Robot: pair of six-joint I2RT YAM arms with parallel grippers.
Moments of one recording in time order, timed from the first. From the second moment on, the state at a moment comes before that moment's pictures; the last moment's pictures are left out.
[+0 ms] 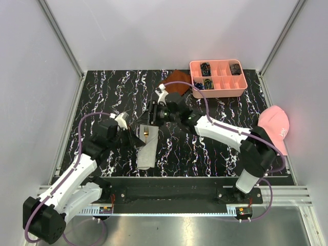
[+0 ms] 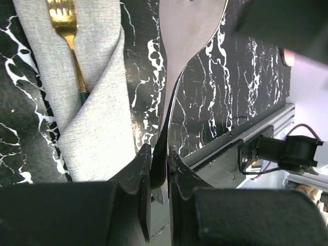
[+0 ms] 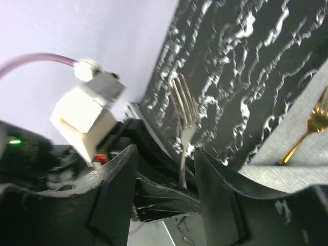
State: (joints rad) left arm -0.41 0.84 0.59 -0.43 0.38 -0.68; right arm 0.84 1.69 1.25 0.11 -0.36 0.90
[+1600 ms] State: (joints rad) left arm -0.26 0.81 0.49 -0.36 0.60 -0.69; right arm 0.87 1.82 1.48 -0.13 -0.38 0.86
